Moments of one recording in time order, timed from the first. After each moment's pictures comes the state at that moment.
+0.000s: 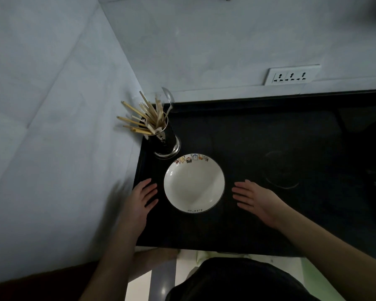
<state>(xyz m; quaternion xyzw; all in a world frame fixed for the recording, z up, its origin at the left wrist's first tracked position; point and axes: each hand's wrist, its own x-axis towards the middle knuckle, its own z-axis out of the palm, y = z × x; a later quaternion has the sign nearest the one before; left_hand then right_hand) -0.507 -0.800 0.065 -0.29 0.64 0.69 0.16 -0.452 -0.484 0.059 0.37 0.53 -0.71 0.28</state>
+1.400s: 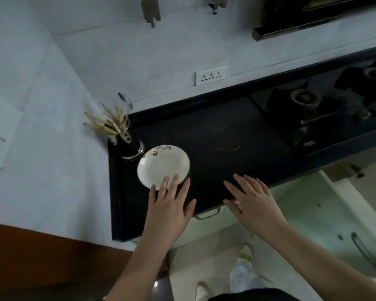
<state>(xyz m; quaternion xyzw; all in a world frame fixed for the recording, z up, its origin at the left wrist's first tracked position) -0.358 -0.767 0.121 0.39 0.92 0.00 0.07 -0.231 -0.568 0.125 0.19 0.98 -0.08 0.08</state>
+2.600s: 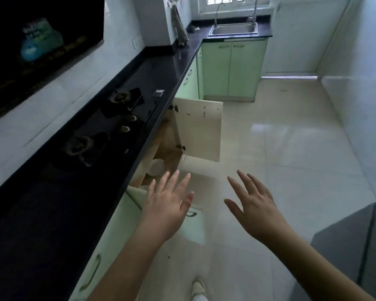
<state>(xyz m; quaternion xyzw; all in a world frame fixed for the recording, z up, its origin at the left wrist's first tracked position) -0.012 -0.436 0.185 0.78 0.62 0.00 0.09 0.218 -0.453 0.166 0.66 0.74 -0.15 -0.08</state>
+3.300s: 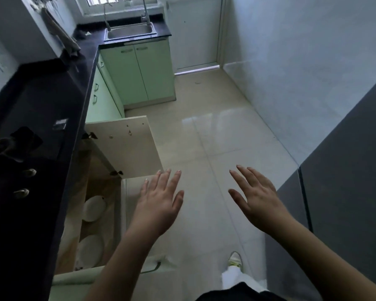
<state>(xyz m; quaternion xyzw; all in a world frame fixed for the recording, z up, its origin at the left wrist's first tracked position) 0.102 -0.264 0.153 0.89 0.44 -0.01 0.12 0.325 -0.393 0.150 0.81 0.57 -0.12 -0.09</state>
